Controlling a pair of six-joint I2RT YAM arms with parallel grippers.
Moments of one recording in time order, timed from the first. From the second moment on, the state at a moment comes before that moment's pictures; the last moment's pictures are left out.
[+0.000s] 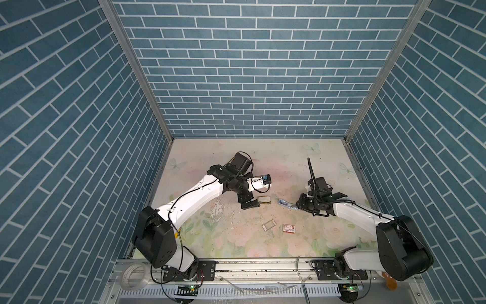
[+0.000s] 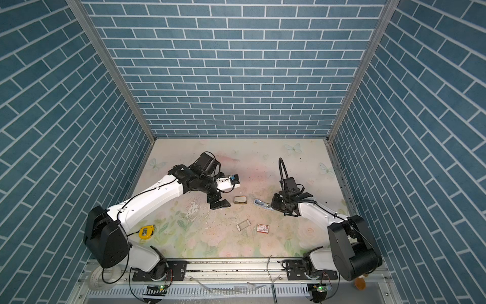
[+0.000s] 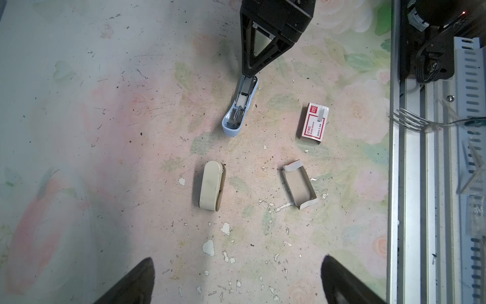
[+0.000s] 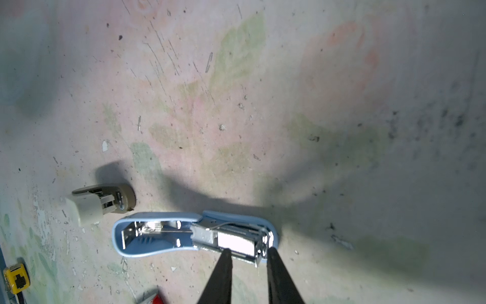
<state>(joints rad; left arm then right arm) -0.66 1.50 1.27 -0.84 0.39 0.70 0.41 1.35 0.63 -0.35 -0.22 0.62</state>
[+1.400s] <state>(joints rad) -0.73 1.87 1.52 -0.79 0.36 0.82 0.41 1.40 0.63 -0.32 -0.22 0.57</state>
